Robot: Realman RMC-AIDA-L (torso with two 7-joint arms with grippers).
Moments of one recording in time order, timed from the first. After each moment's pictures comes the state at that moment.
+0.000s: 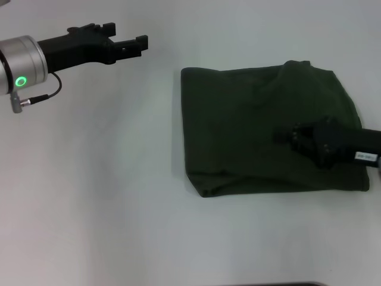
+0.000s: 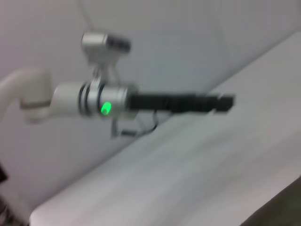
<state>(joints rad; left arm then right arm) -0.53 -2.15 0.92 0.79 1.85 1.08 -1.68 0.32 2.06 -0.81 -0.56 -1.80 -1.64 1.38</state>
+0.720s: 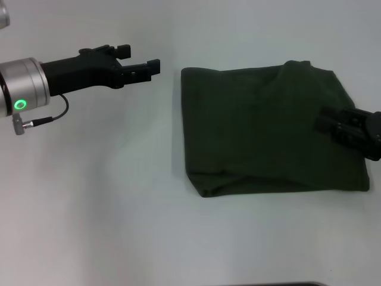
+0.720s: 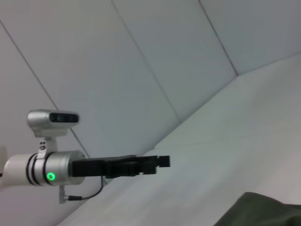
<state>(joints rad) -0.49 -2.15 0.92 0.79 1.84 1.23 -1.67 0.24 2.03 -0.62 -0.54 -1.80 -1.71 1.40</state>
